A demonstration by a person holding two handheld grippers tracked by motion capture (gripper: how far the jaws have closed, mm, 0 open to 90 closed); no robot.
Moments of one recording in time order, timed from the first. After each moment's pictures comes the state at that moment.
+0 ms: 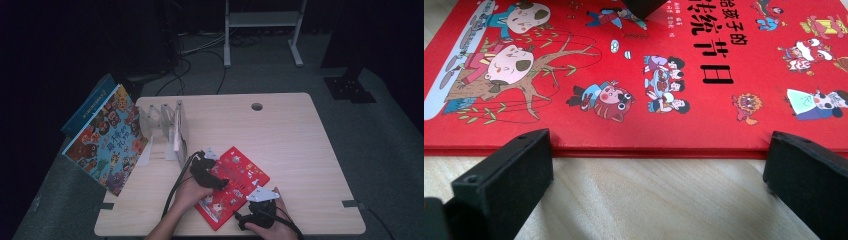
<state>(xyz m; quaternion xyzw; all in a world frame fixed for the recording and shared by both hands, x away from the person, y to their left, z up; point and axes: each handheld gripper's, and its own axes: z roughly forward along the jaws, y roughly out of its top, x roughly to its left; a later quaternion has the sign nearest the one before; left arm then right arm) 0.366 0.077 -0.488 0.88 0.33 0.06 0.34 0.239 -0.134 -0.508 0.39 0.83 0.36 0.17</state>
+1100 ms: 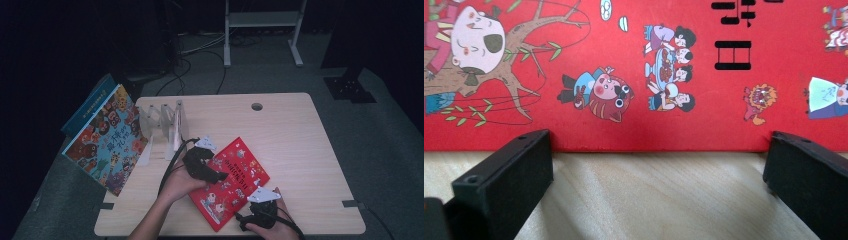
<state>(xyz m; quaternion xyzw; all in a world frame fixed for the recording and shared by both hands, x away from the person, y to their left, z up) 0.351 0.089 -0.397 0.89 0.24 0.03 0.38 0.237 -0.137 -0.508 0.38 0.83 0.37 0.17</state>
